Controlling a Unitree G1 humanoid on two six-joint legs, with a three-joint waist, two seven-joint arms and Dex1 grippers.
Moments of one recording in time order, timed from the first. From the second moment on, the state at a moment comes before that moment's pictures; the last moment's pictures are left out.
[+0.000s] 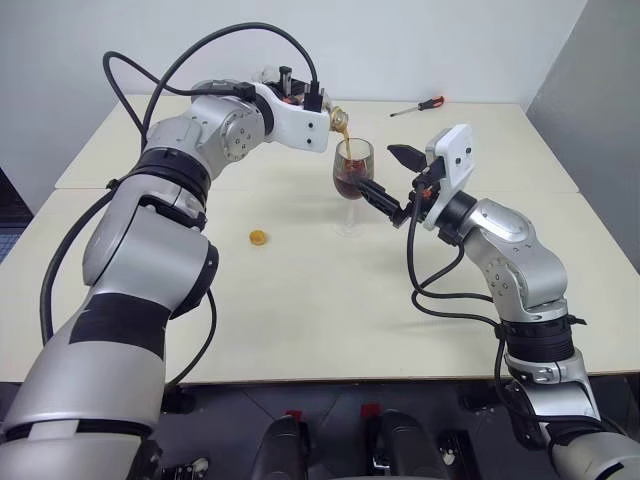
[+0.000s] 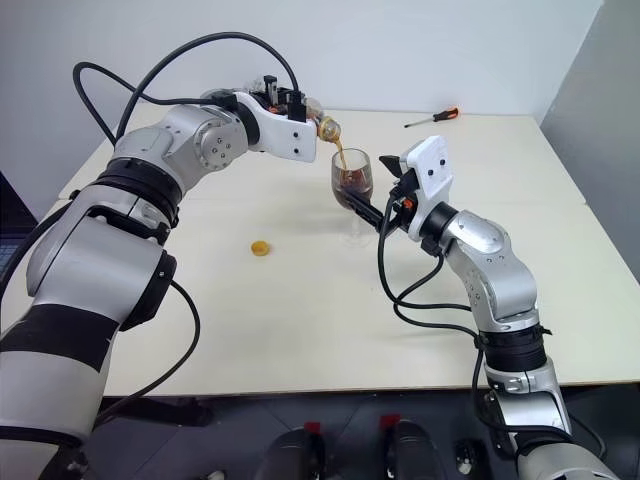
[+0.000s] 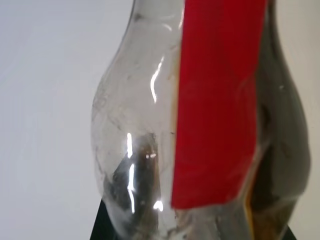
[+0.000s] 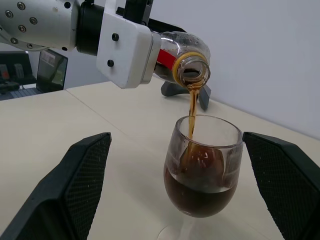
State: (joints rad) left arm -1.57 0.49 -0.56 1.38 0.81 -0.55 -0.14; right arm -0.68 -0.31 0.03 -0.16 0.34 0.51 0.54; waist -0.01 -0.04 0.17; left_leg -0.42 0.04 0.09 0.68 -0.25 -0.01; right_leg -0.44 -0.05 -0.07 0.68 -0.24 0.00
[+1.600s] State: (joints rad) left arm -1.32 0.44 -0.03 1.30 0.22 -0.27 -0.57; right arm -0.63 -0.32 0.03 -0.23 0.43 0.55 0.61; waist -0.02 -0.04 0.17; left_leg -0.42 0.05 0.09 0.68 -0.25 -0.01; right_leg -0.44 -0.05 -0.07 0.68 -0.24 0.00
